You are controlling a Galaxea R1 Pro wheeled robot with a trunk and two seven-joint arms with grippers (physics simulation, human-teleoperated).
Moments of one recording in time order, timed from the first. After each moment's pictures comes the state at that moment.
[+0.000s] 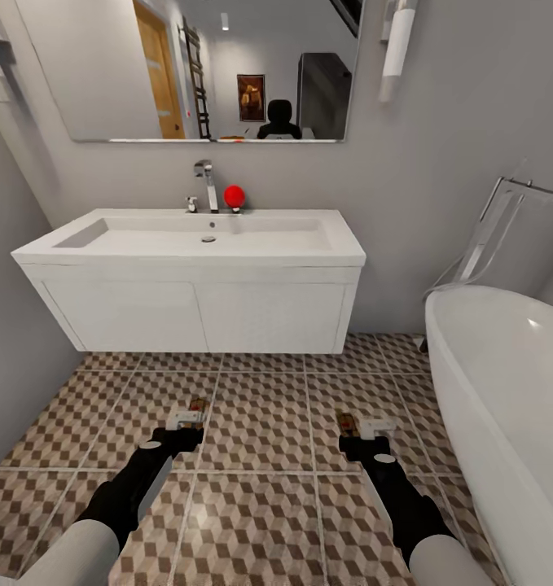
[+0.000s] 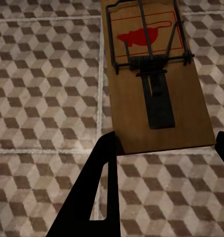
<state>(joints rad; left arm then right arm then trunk) -0.59 0.04 -0.11 -0.71 0.09 0.30 0.08 -0.55 0.08 -0.02 -0.71 0.10 0.24 -0.13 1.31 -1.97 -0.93</state>
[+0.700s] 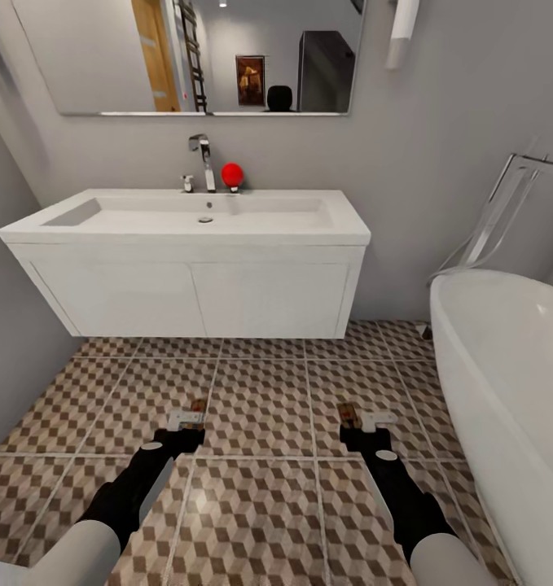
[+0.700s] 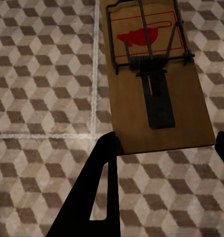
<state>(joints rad) -0.59 0.04 -0.12 -0.70 0.09 0.30 0.08 -0.55 0.07 -0.02 -0.74 0.10 0.19 -0.13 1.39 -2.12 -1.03</state>
